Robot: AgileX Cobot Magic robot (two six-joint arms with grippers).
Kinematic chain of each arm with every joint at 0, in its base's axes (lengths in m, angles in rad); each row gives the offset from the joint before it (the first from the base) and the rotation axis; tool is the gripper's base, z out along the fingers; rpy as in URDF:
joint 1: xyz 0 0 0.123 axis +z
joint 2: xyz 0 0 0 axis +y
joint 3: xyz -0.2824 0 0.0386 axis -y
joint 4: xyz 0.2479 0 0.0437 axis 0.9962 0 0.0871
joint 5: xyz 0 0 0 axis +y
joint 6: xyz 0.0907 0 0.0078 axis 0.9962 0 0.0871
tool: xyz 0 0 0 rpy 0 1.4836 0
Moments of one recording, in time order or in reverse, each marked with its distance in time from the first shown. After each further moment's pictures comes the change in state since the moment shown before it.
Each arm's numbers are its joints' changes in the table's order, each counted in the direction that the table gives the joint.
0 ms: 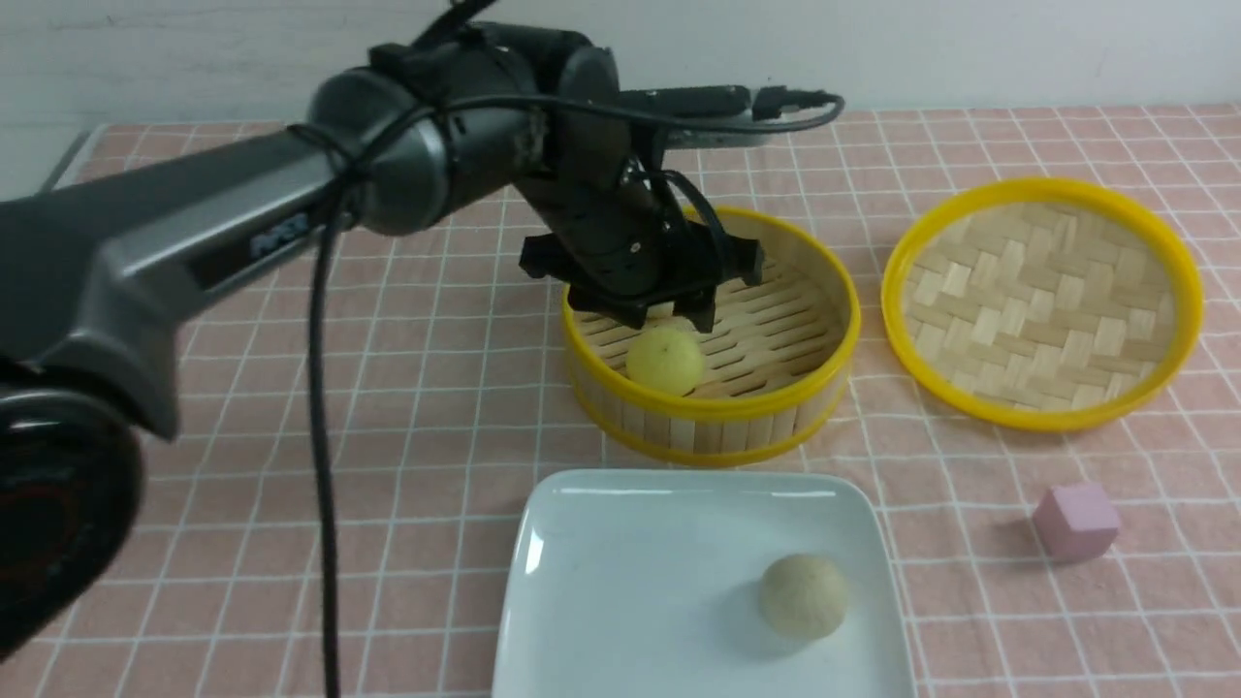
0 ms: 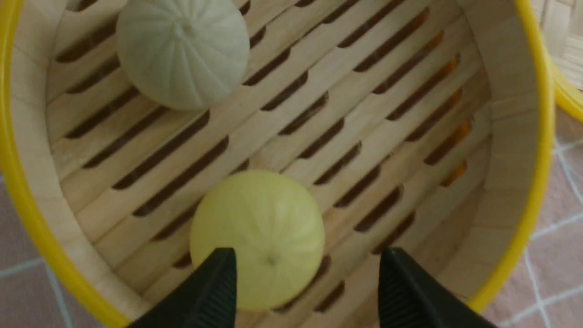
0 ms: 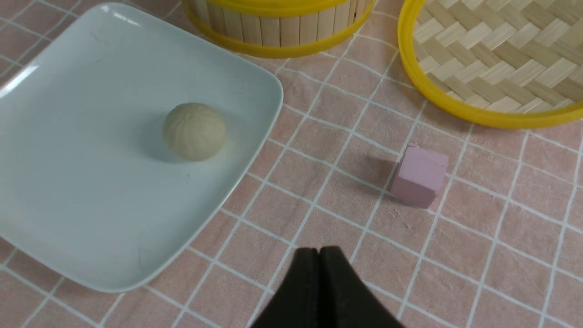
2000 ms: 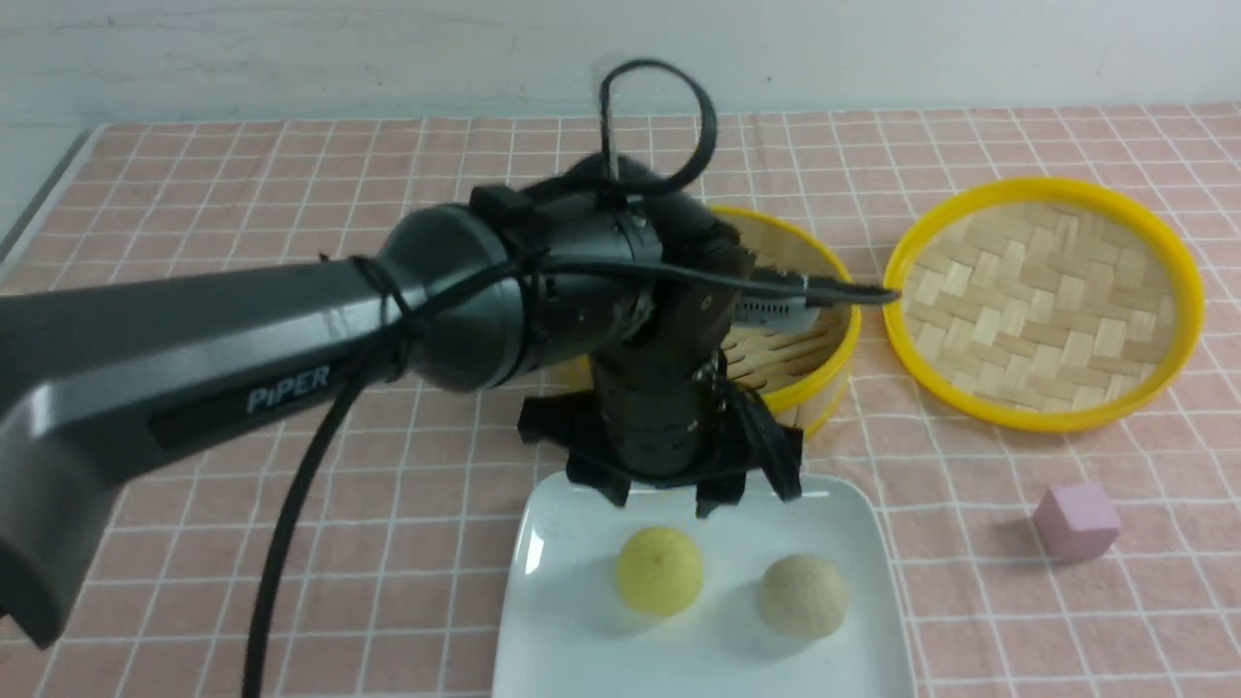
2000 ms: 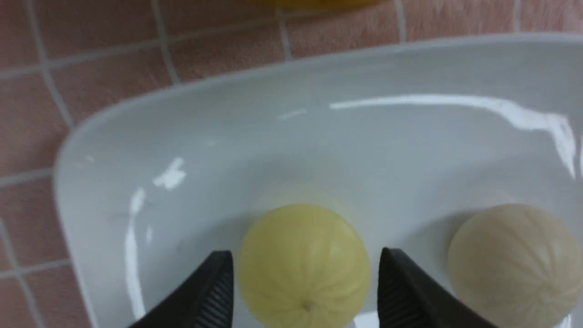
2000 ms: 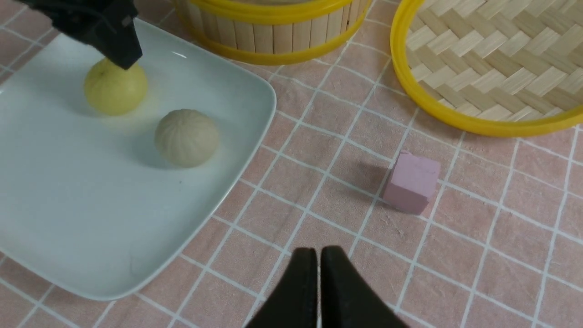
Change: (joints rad) right arm 0.000 0.000 -0.004 -0.016 -0.019 0.003; left arm -0.239 -0.193 -0.281 0.269 0.182 -0.435
